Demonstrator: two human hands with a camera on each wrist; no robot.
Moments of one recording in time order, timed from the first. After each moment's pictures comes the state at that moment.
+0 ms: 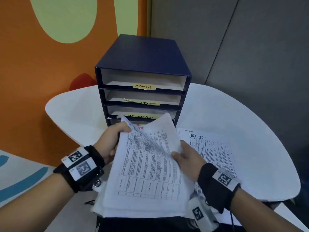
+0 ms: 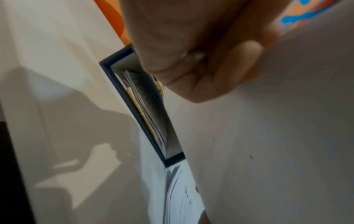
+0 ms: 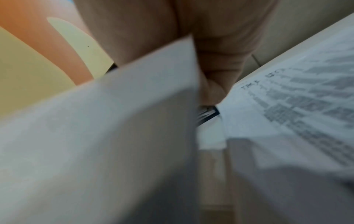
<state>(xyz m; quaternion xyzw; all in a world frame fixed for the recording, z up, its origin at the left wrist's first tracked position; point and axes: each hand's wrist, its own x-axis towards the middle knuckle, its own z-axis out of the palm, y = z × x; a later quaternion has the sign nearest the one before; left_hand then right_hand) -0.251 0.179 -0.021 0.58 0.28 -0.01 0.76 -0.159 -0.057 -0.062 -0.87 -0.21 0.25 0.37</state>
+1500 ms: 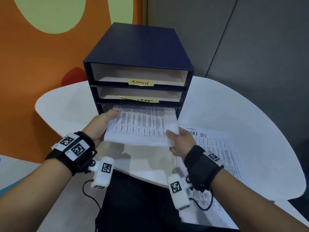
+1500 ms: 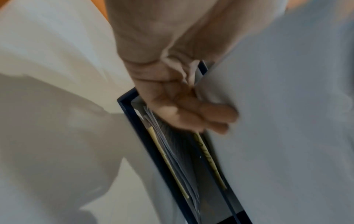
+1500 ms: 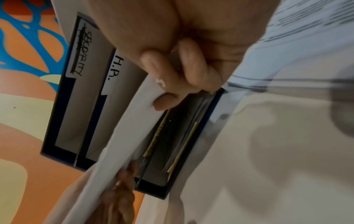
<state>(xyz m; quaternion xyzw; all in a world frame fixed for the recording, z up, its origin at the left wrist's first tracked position) -0.211 0.225 -0.029 0.63 0.33 0.02 0.70 -0.130 -0.005 -0.050 -0.74 0.02 0.30 0.61</state>
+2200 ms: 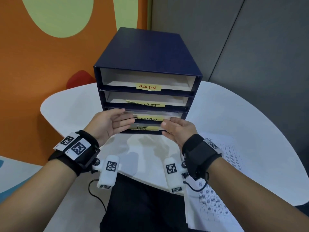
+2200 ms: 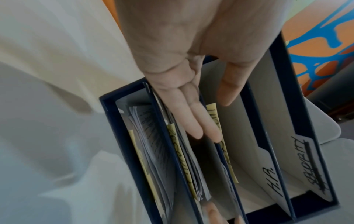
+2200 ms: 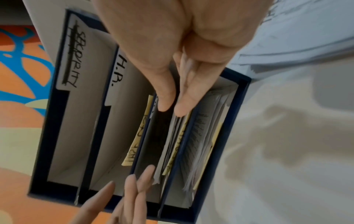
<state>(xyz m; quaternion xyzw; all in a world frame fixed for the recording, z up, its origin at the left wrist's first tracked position) -0.209 0.235 -0.018 0.54 0.26 0.06 0.80 -0.115 0.026 -0.031 -0.61 0.05 0.27 0.74</state>
